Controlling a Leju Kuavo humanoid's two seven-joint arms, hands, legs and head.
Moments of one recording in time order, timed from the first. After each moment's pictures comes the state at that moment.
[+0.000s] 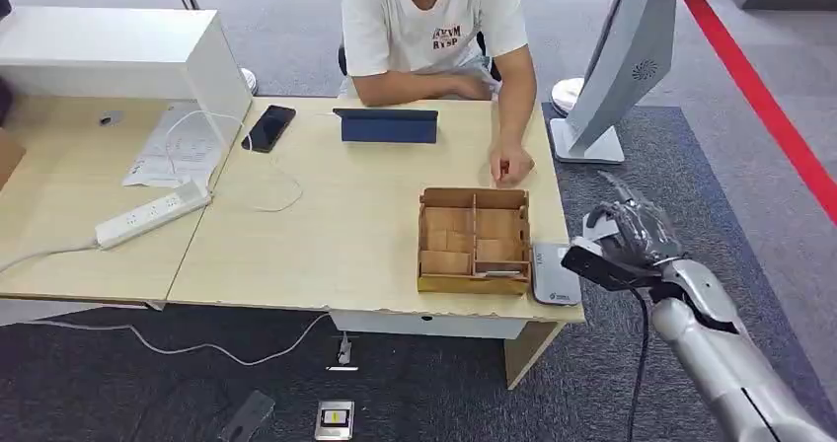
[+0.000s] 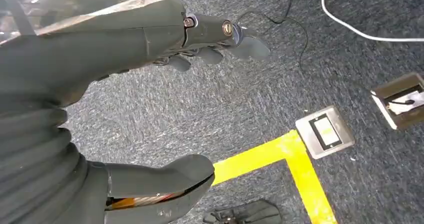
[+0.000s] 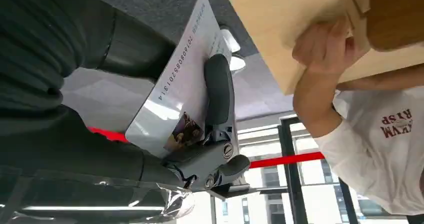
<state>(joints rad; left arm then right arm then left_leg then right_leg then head) -0.23 0.16 -1.01 -0.25 0.78 0.39 -0.23 -0.67 -0.39 0.56 -0.71 0.70 -0.22 -0.36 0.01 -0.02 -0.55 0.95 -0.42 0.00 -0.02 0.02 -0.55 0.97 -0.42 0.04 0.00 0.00</state>
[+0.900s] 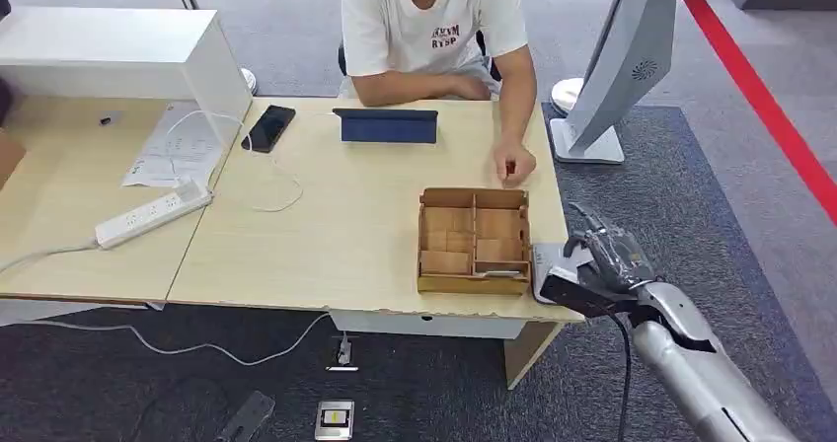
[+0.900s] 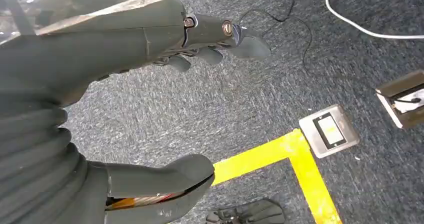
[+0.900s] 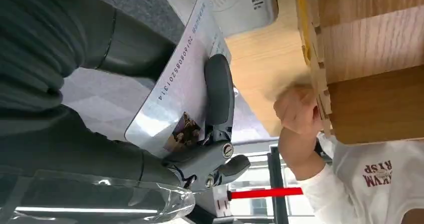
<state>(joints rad) -0.23 0.16 -1.01 -0.25 0.78 0.38 -0.22 -0.61 -0.38 0.62 -0.71 0.70 -0.20 -0.34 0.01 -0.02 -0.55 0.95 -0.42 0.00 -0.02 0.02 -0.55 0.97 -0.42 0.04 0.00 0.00</state>
